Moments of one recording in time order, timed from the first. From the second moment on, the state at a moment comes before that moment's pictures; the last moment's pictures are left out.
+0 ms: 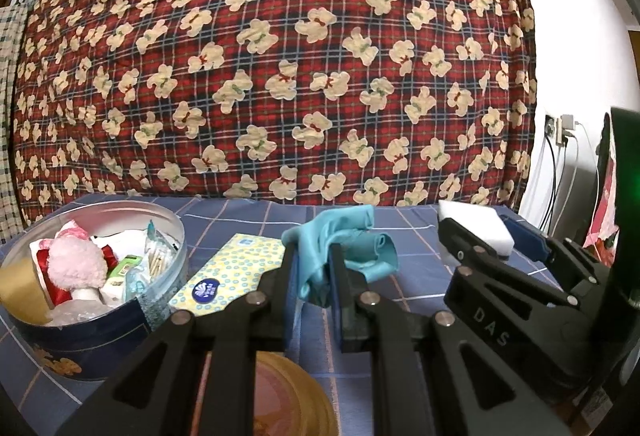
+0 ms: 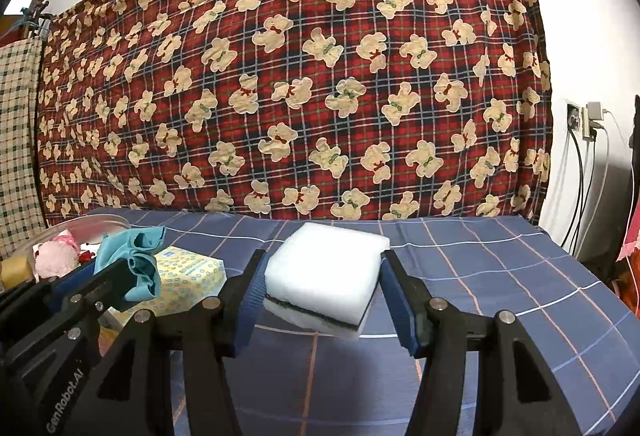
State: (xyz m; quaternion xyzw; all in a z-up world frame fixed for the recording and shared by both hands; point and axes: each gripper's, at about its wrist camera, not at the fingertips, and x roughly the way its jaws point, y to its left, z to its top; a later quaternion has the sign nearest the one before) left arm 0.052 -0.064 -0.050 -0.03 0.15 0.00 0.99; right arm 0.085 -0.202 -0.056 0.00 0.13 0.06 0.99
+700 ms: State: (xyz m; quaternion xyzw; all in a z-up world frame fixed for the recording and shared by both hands) left arm 0.047 -0.025 -0.043 -0.07 0.16 -0.02 0.98; right arm 0.081 -0.178 -0.055 0.01 0.14 0.09 0.99
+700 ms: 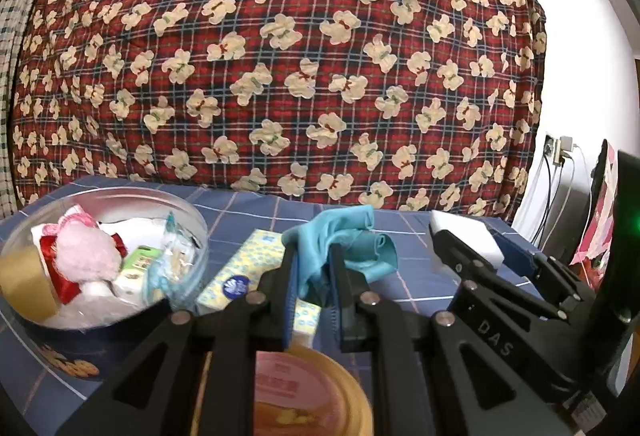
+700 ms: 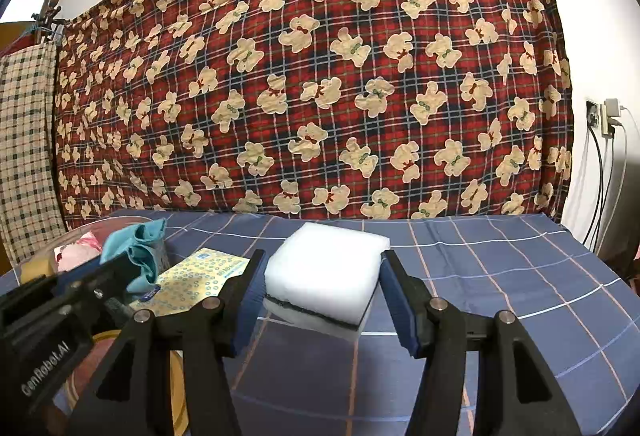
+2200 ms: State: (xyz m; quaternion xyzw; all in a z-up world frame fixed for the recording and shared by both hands) left arm 0.049 0.059 -0.006 -0.05 0.19 0.03 0.98; right arm 0.091 -0.105 0.022 0.01 0.13 0.20 0.97
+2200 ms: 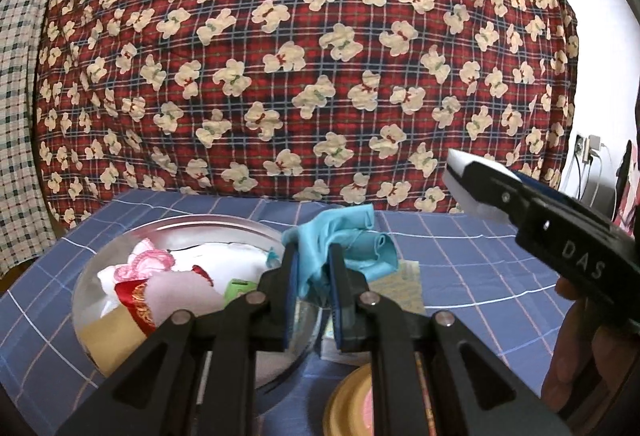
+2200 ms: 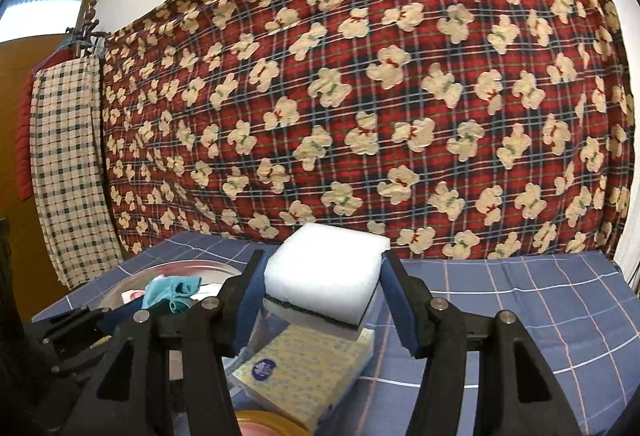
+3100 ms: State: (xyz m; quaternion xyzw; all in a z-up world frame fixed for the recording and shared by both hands) left arm 0.063 0.144 -0.012 -0.04 0.24 0.10 0.97; right arm 0.124 -0.007 0.024 -0.02 0.20 0.26 0.94
